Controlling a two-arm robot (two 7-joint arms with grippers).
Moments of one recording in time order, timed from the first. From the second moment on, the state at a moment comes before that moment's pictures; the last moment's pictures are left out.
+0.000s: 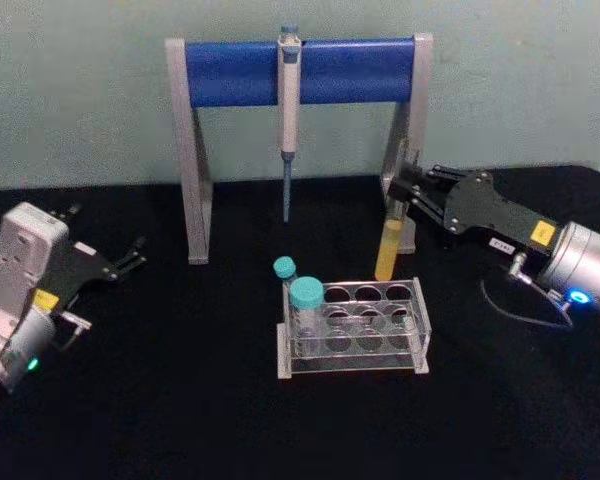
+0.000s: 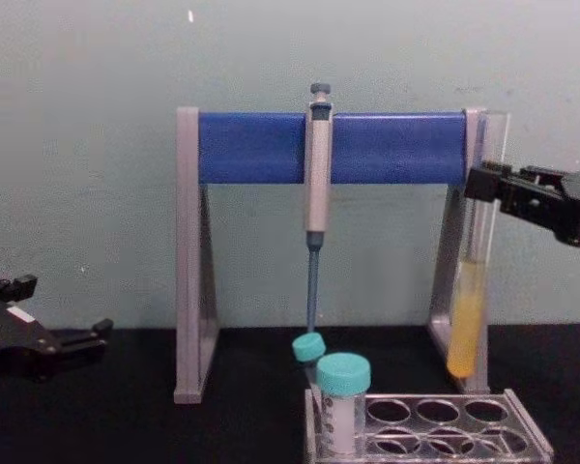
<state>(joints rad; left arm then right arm) -0.20 0.60 0.45 -1.41 -0.25 -0.12 0.03 0.34 0.57 -0.40 -1.43 0.69 -0.14 0.75</state>
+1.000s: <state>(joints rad) -0.20 0.60 0.45 -1.41 -0.25 -0.12 0.03 0.36 0.53 -0.45 -1.35 0.64 -0.13 0.74</state>
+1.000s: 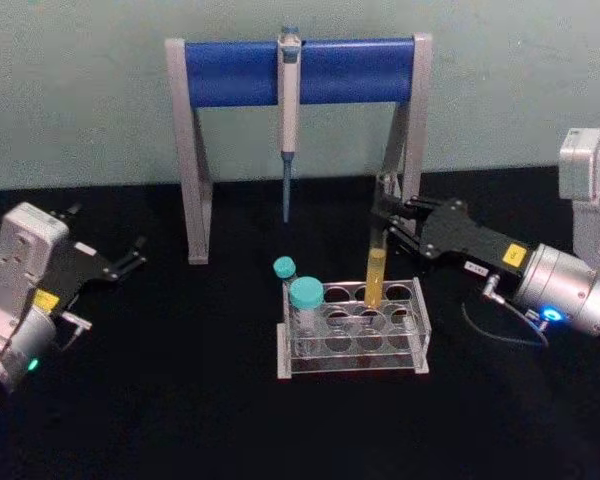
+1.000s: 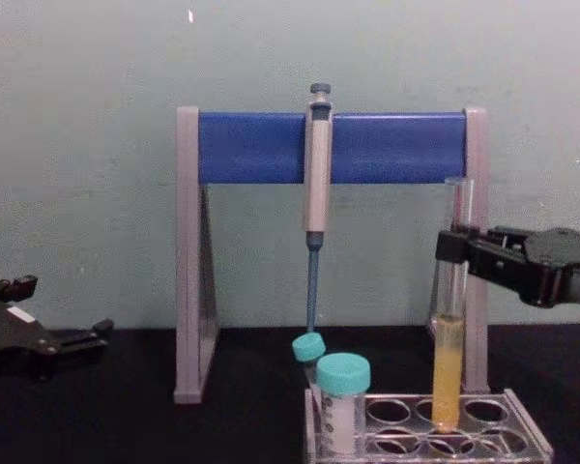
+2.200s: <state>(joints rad) -0.20 0.60 0.45 -1.41 -0.25 -0.12 0.03 0.39 0.51 -0.49 -1.27 0.61 -0.10 0.76</state>
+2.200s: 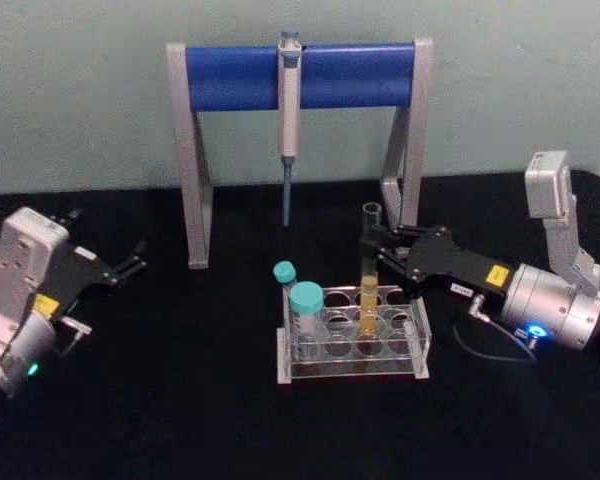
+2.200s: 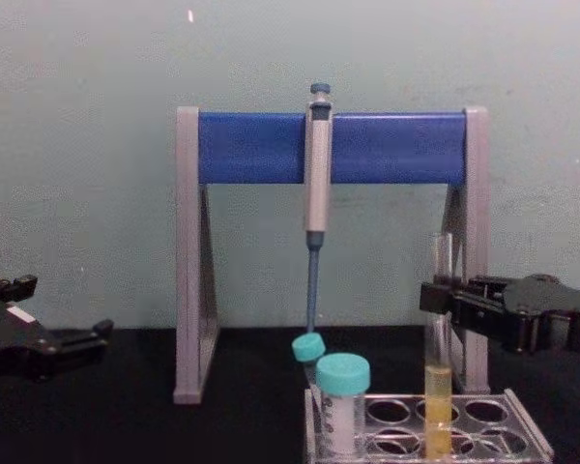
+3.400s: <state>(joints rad) -0.20 0.60 0.45 -1.41 -0.25 -0.12 0.03 0.39 0.51 -0.49 -1.26 0.60 -0.08 0.74</state>
